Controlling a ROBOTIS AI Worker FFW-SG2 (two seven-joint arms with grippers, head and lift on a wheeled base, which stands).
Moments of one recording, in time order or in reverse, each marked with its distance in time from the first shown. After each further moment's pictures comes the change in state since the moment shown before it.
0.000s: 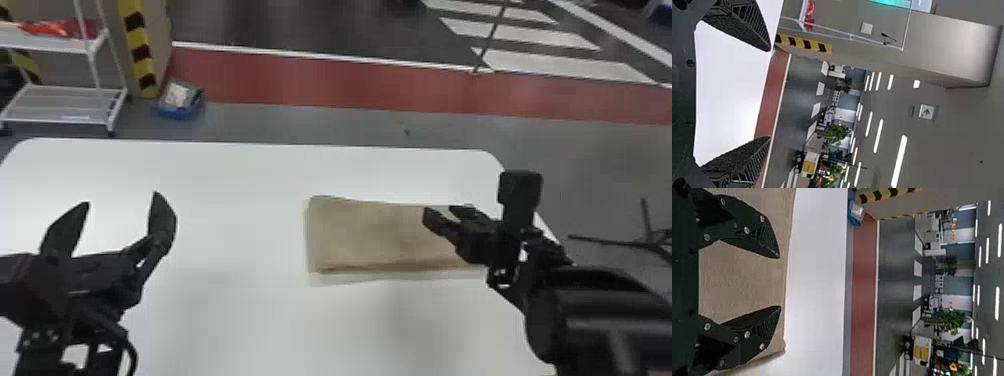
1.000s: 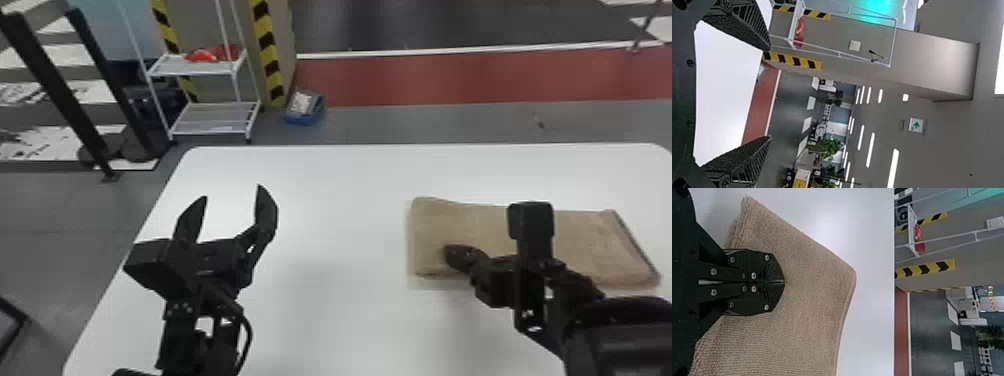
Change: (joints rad) left arm 0.030 -0.001 0.090 -0.037 0.003 -0.005 -0.009; right arm -0.024 0.102 0.324 0.155 -0.003 -0.009 0.004
